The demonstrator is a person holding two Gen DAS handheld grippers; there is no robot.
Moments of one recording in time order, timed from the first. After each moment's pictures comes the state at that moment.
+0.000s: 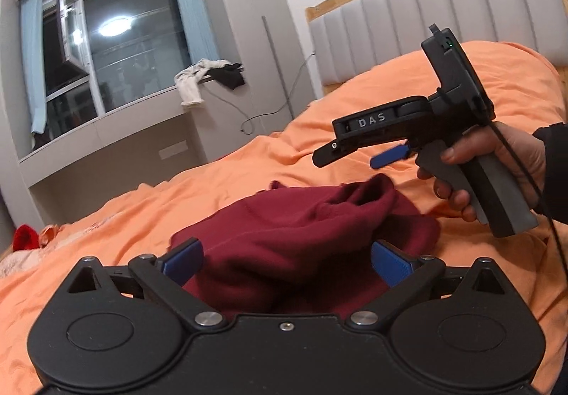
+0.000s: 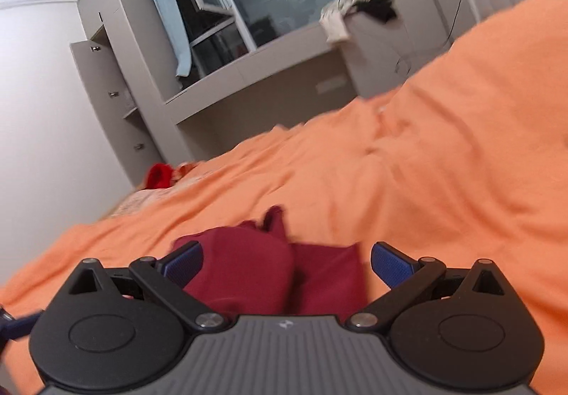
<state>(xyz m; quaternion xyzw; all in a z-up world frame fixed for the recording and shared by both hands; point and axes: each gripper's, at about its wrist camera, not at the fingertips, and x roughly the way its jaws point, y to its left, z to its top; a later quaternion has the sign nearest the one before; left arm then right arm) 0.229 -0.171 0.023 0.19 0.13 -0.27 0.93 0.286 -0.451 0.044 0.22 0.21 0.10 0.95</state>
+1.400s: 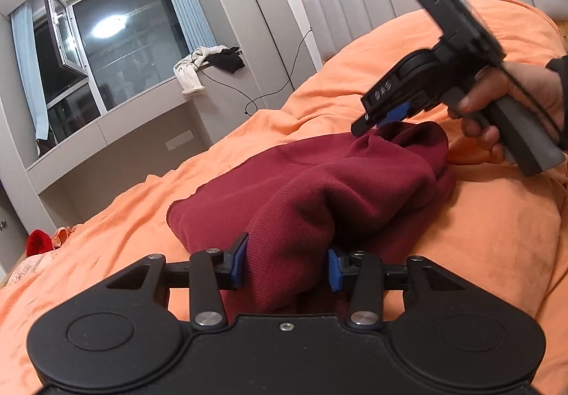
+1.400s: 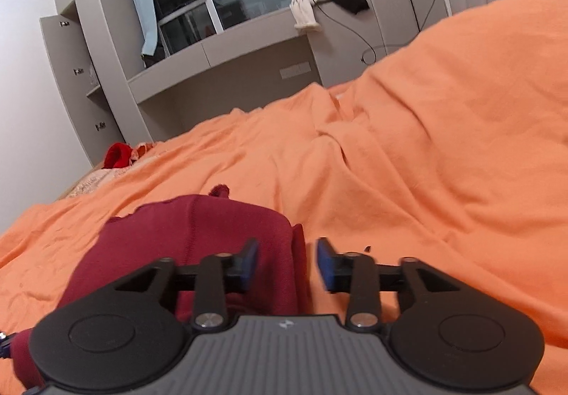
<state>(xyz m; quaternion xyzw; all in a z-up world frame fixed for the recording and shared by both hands) 0.234 -0.175 -0.011 0.25 0.14 -0.26 0.92 0.266 -0.464 0.037 0.18 0.24 0.02 0.95</state>
